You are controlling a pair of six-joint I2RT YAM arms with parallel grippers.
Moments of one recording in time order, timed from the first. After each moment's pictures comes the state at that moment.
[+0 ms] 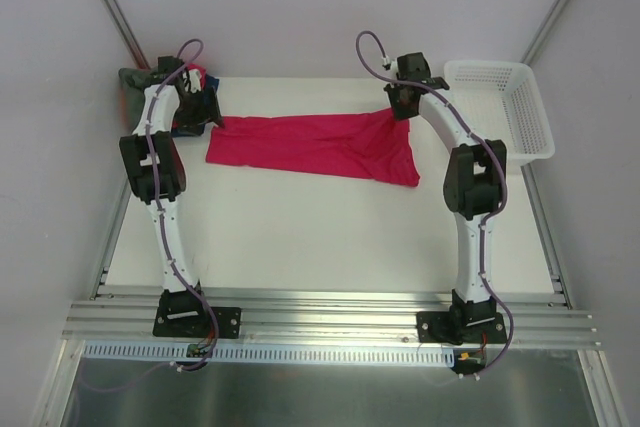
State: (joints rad) left arm 0.18 2.42 2.21 -0.91 0.31 -0.09; right arm 0.25 2.26 2.05 -0.69 0.07 -0.12
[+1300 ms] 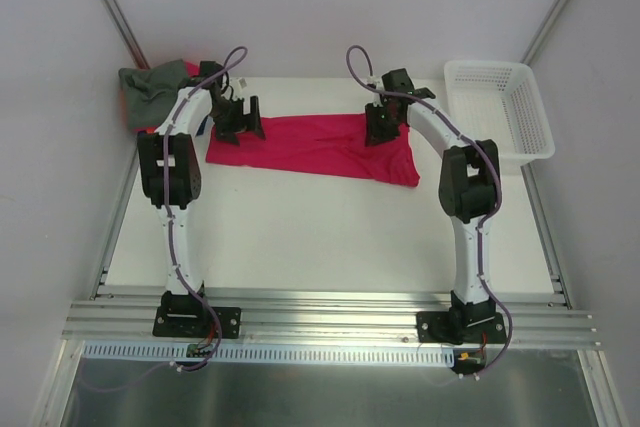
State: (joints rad) left arm -0.01 2.28 2.00 -0.91 0.44 -0.11; right arm 0.33 2.23 1.92 -0.74 -0.24 0.11
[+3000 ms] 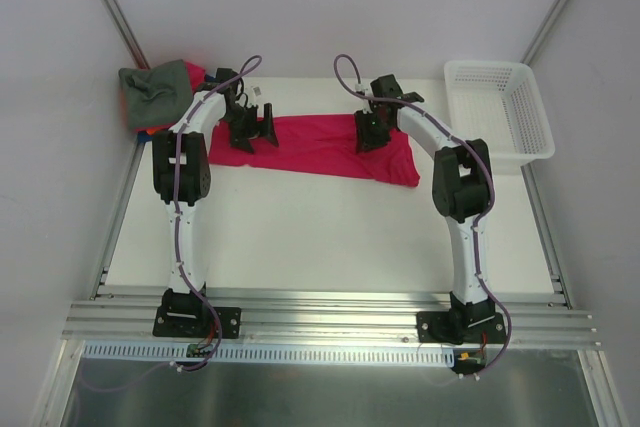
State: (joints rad) left arm -0.08 2.36 2.02 -0.90 0.48 -0.15; right arm 0.37 2.27 1.93 -0.74 -0.25 0.10
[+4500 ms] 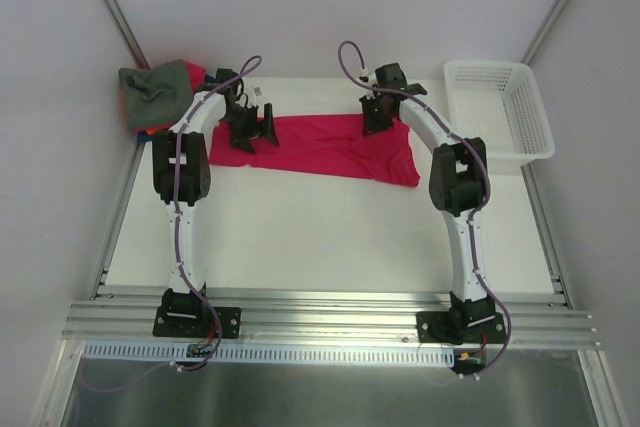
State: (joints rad) left arm -0.08 2.36 2.02 -0.90 0.50 -0.15; right arm 0.33 2.37 2.11 -0.72 -0.20 0.05
